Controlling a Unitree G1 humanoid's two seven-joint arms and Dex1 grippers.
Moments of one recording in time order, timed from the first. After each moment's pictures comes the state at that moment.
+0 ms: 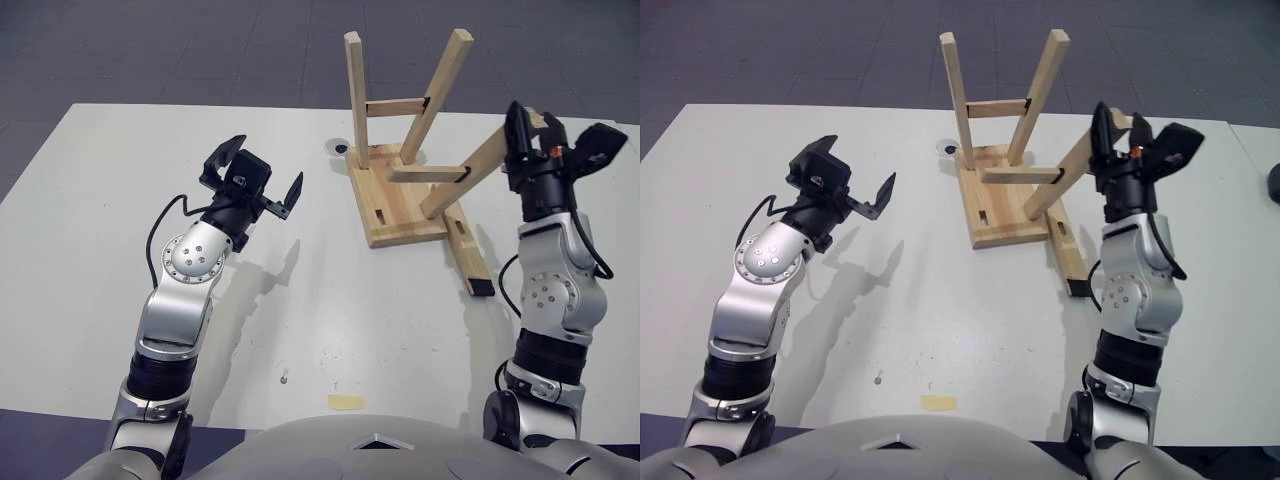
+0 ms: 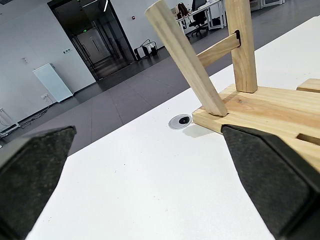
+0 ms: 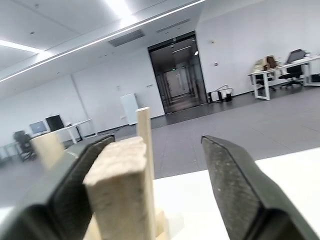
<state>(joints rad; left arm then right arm) -0.18 0.33 -0.12 -0.47 0.06 0.50 -0.26 -0.23 -0.23 -0.40 -0.23 0.56 0.28 0.05</state>
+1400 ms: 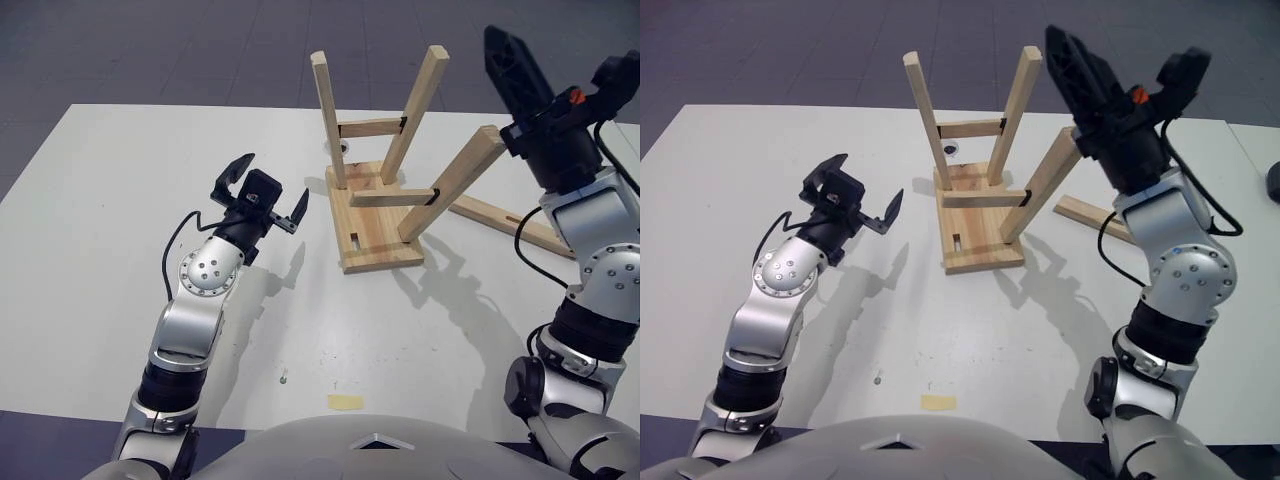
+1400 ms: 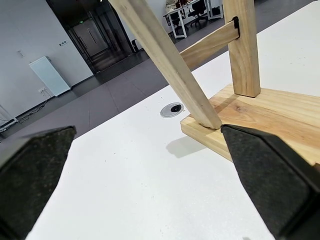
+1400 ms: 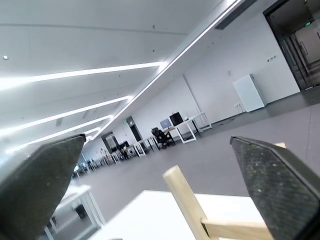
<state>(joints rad) -0.14 0.29 -0.18 -0.45 0.12 0.49 -0.25 -0.46 -0.37 -0.44 -0.31 1.32 0.71 0.16</state>
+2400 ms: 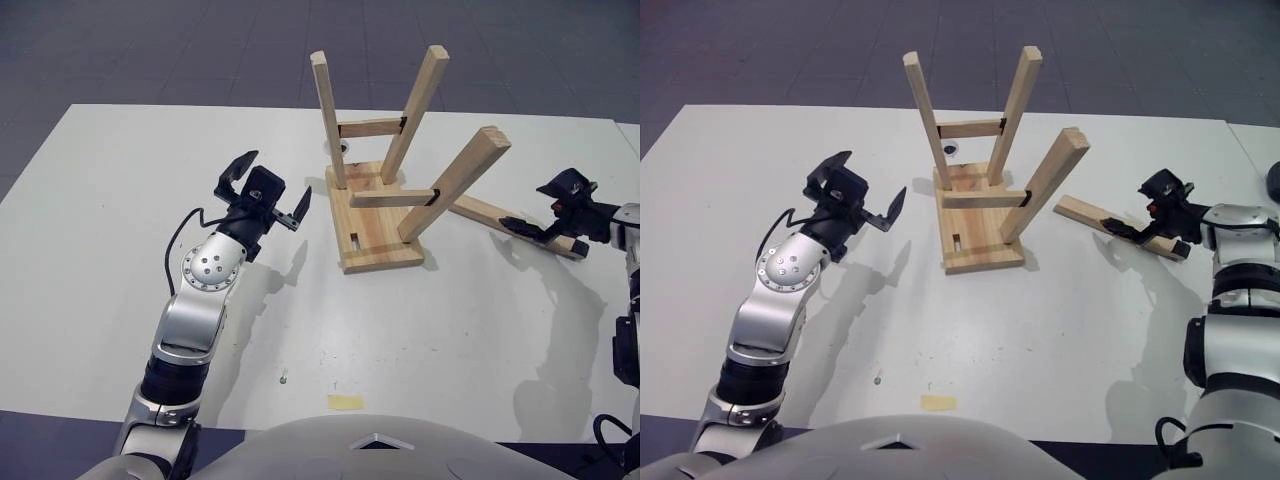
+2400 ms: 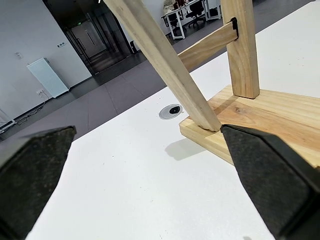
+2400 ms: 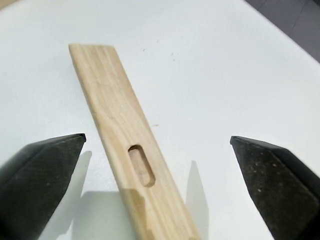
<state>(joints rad) -0.16 0.29 -0.18 -0.42 0.12 0.47 -0.26 -0.71 -0.86 0.09 1.20 -0.02 -0.10 1.02</state>
